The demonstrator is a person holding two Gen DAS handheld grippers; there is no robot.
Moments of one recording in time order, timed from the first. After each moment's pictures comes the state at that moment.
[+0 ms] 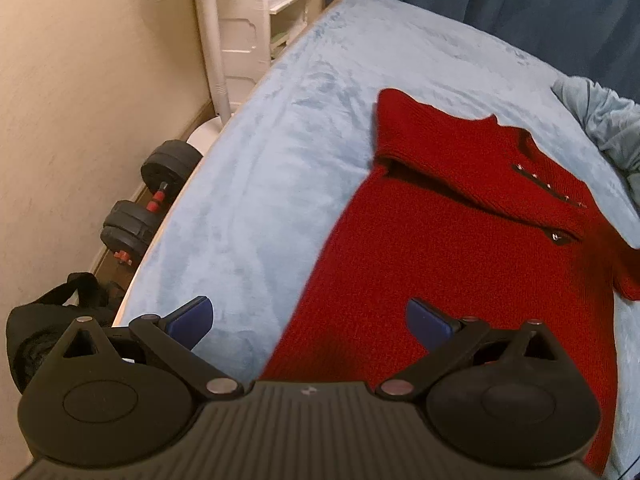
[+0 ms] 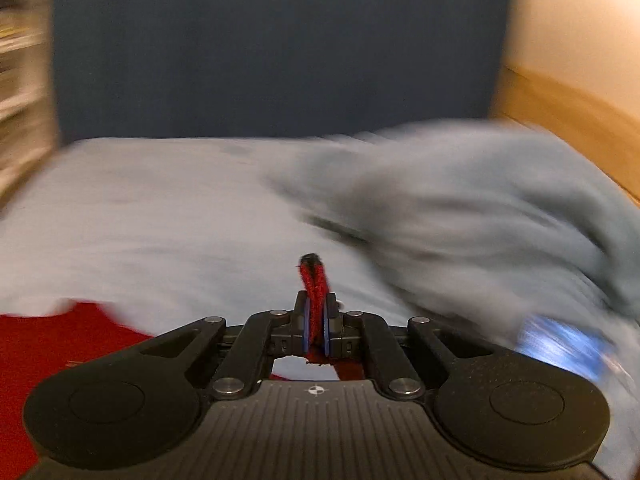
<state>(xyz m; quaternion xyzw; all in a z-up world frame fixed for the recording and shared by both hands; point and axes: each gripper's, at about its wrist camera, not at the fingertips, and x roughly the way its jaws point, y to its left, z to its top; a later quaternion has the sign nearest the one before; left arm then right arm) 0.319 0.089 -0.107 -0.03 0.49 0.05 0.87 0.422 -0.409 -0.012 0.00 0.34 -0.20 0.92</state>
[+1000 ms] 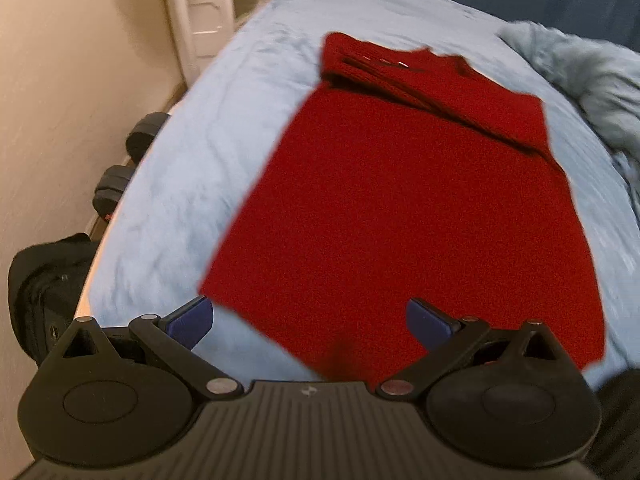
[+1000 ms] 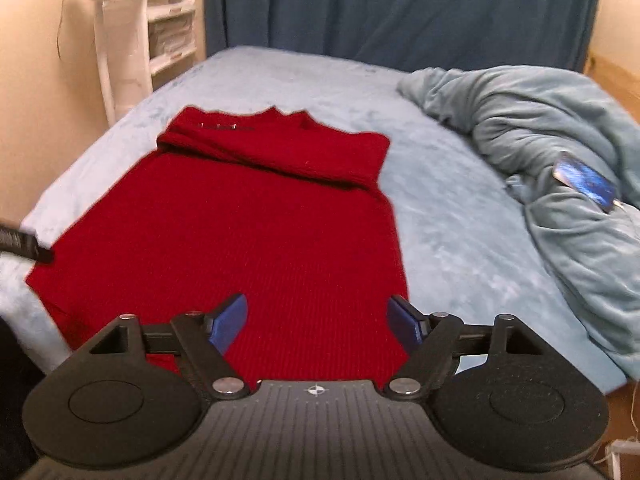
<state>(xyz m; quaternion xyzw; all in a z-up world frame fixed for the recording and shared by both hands) 0.160 0.038 -0.116 0.01 0.50 0.00 0.86 0.051 -0.214 -0.050 -0.01 0.41 -0.09 0.91</state>
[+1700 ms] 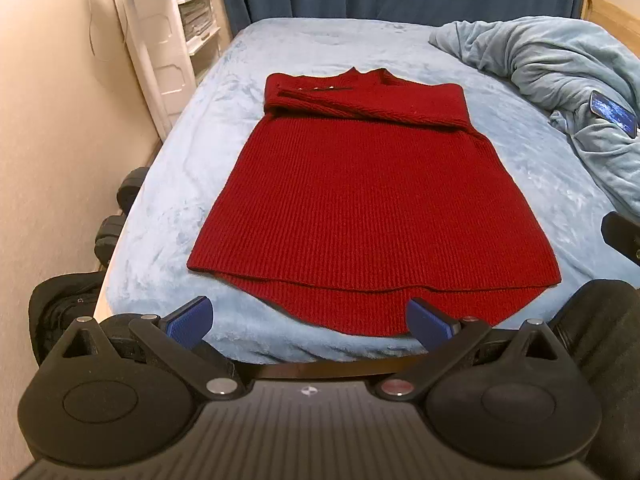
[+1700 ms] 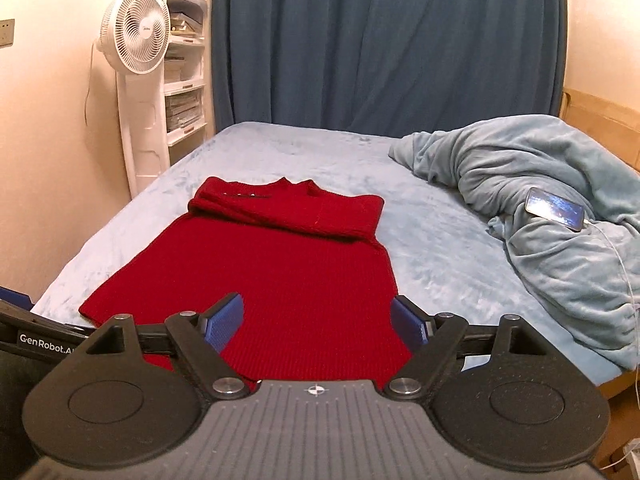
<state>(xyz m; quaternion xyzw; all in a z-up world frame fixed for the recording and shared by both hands) 0.045 -0.002 -0.076 0.08 0.44 -0.05 0.89 -0.035 -0.189 -0.005 0.00 0.31 -0.09 0.95</state>
